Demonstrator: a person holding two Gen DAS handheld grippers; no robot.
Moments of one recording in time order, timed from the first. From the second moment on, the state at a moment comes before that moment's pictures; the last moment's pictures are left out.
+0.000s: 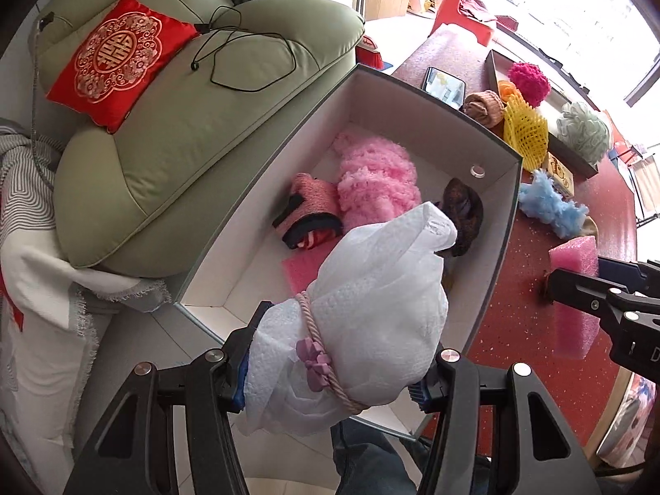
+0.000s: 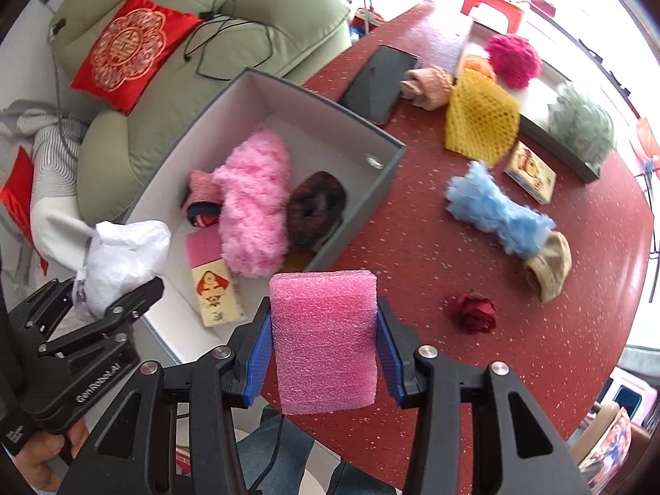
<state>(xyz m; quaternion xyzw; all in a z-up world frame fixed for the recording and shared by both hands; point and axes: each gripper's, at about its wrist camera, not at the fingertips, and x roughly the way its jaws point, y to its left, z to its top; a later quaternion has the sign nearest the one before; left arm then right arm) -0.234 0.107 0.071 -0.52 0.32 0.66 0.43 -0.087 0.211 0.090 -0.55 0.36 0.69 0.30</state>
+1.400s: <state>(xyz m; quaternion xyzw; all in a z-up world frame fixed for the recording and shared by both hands) -0.258 0.099 0.038 -0.54 0.33 0.67 0.39 -0.145 0.189 0.072 -0.60 0.32 0.68 0.27</state>
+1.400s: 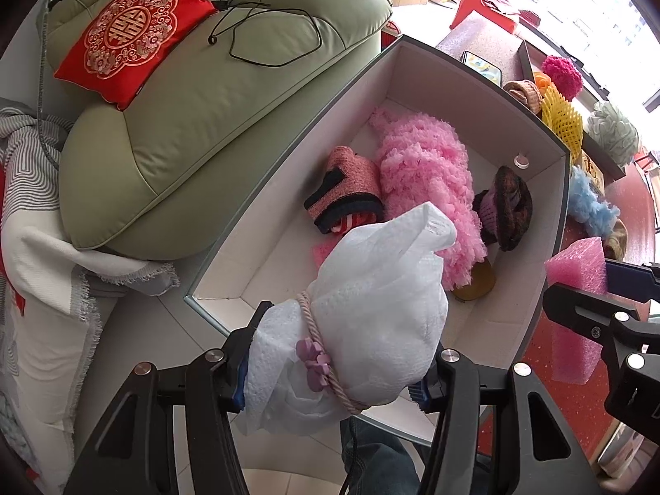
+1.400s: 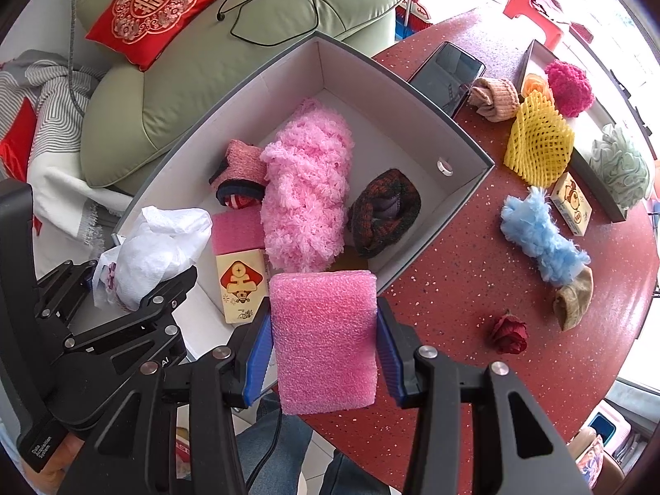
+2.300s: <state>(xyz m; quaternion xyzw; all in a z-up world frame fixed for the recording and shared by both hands) -0.261 0.103 0.034 -0.54 0.34 0.66 0.39 -0.154 0.188 0.062 -0.61 0.33 0.68 0.26</state>
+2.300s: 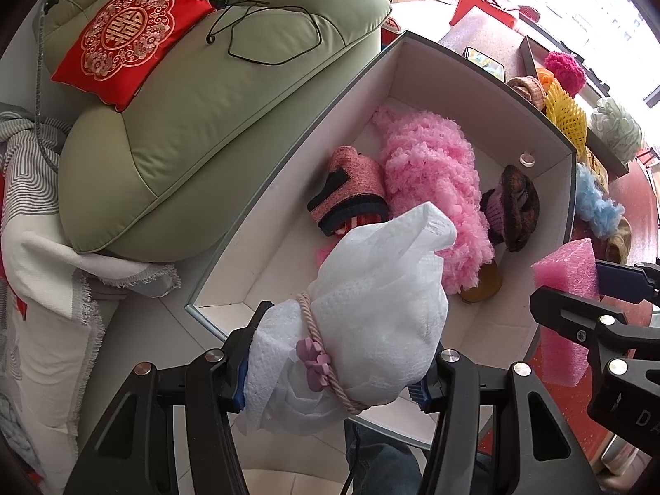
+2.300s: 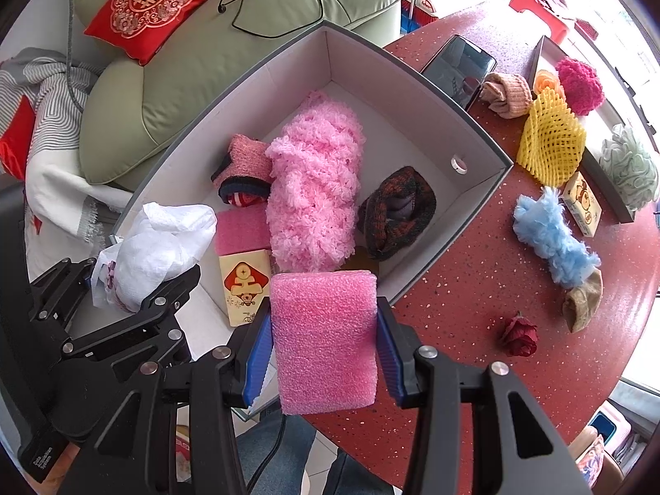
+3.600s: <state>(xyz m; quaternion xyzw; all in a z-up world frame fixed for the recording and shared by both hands) -0.267 0.105 0.032 -0.57 0.32 0.66 0.37 -0.118 0.208 0.052 -0.59 0.37 0.65 0.29</state>
